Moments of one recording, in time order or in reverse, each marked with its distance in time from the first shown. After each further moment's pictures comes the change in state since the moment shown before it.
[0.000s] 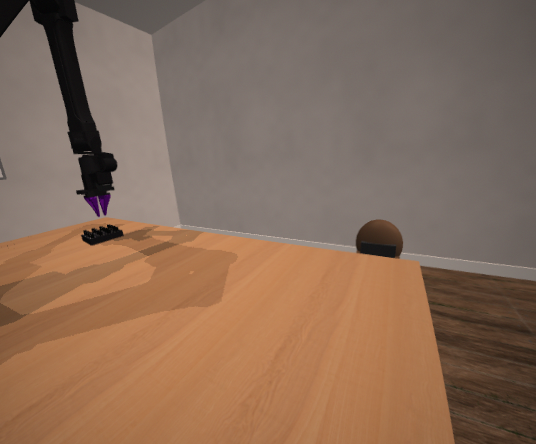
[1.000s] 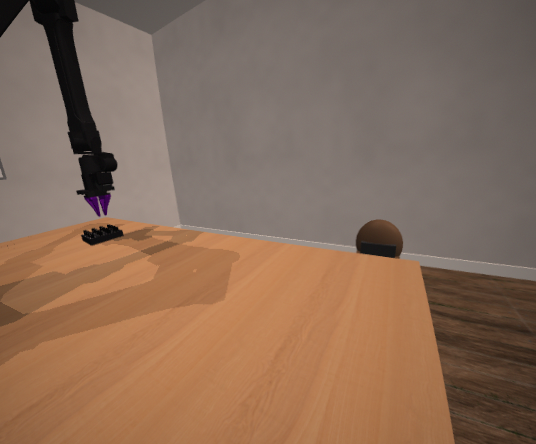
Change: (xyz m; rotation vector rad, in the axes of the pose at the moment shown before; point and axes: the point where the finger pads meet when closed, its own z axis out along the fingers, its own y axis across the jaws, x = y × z) arm 0.001 0.002 0.000 -0.006 0.003 0.001
